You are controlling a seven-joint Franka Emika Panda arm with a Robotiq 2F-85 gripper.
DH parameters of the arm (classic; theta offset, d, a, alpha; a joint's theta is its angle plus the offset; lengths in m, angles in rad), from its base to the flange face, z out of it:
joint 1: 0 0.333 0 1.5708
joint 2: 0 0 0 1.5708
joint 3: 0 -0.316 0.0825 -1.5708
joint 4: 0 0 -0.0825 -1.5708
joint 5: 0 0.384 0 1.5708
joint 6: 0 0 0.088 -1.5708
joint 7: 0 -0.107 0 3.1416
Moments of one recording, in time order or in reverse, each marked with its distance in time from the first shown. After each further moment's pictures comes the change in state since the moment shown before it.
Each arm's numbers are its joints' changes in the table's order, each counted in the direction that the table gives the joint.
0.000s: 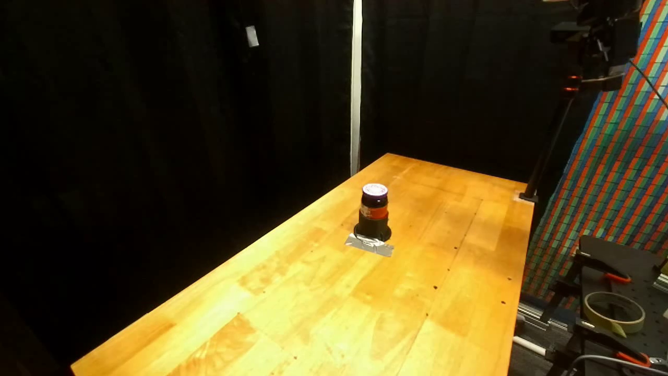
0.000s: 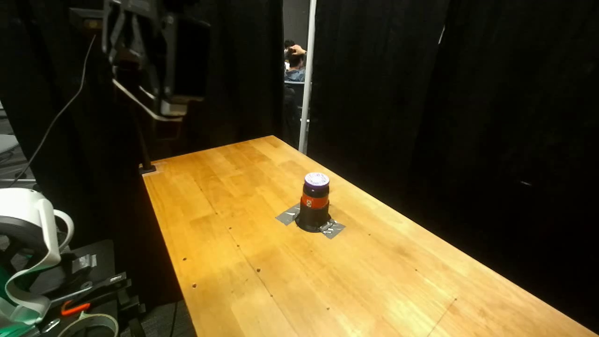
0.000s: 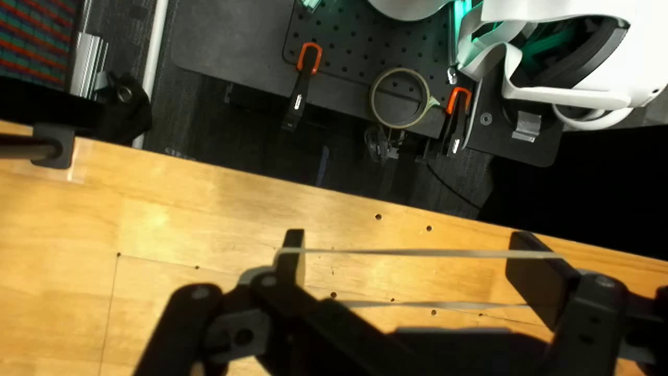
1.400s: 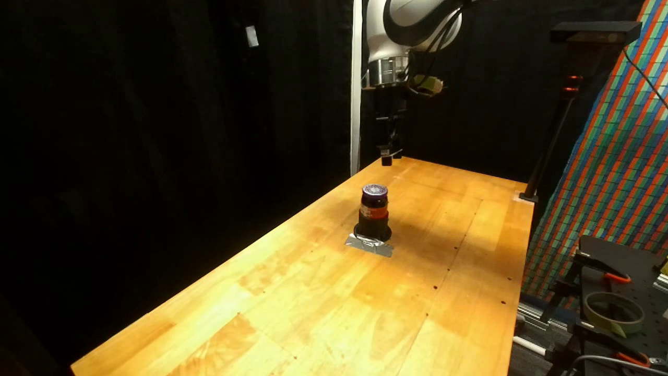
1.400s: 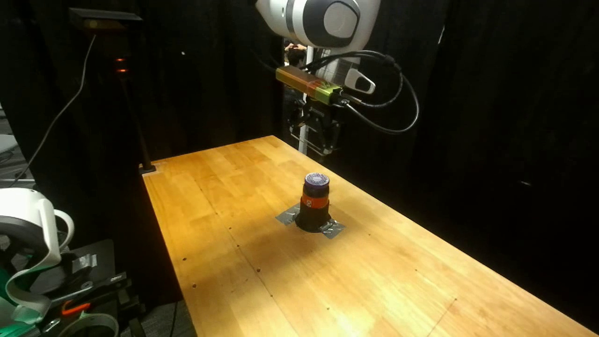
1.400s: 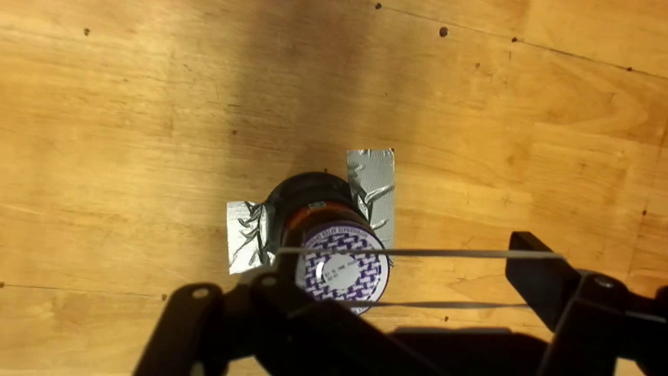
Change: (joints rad) arm 0.041 -1.011 -0.196 0.771 0.155 0.311 -0.221
